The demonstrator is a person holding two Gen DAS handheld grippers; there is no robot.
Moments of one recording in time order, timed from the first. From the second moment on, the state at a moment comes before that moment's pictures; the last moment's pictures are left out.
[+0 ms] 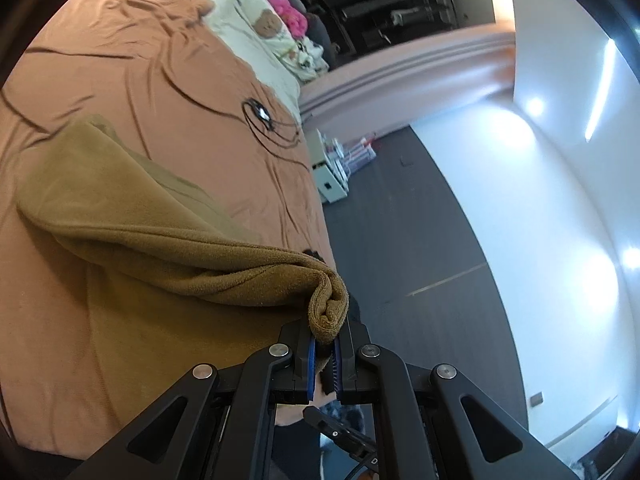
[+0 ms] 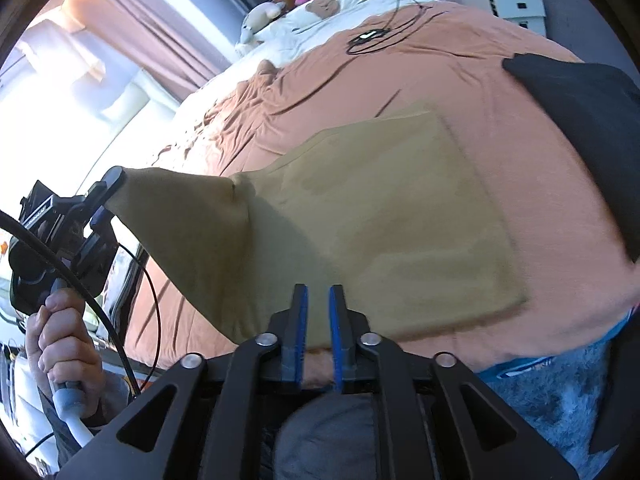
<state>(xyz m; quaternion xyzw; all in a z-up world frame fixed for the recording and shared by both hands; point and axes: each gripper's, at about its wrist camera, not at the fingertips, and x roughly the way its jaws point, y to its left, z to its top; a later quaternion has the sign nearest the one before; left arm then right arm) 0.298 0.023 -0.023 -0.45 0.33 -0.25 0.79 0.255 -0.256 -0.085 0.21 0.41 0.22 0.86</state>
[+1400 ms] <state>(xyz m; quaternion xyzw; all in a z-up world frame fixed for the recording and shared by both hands) 0.339 -0.058 -0.131 -0.35 0.51 -0.20 0.76 0.278 -0.291 -0.118 0.19 0.47 0.20 0.84</state>
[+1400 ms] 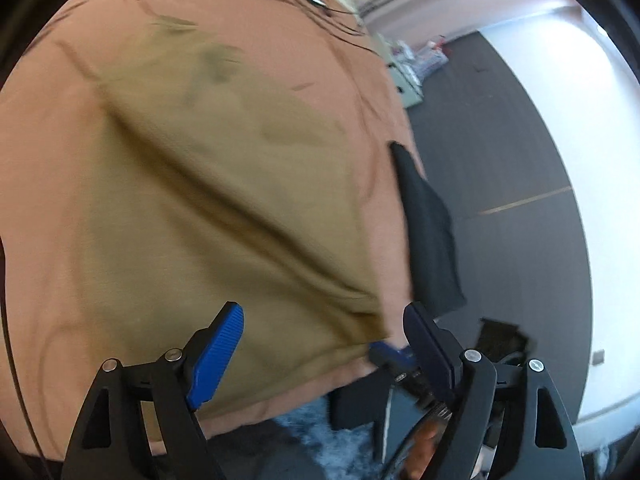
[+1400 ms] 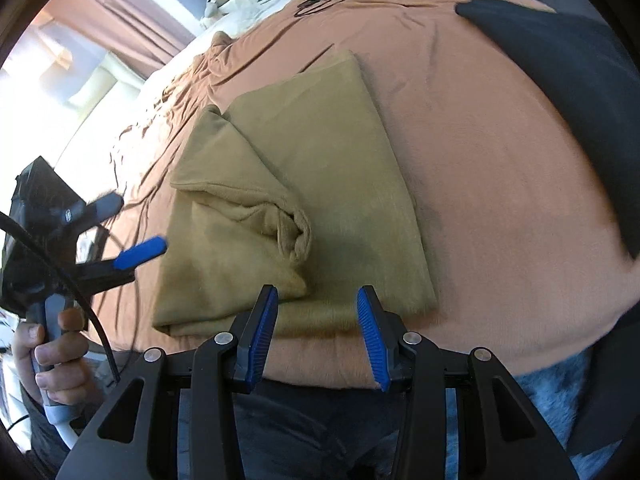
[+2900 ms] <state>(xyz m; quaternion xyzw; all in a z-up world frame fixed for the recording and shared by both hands) 0.354 -0.006 -0.131 -0.35 0.51 -0.12 0.78 0.282 -0.320 -0.128 0.17 0.47 0.19 0.85</state>
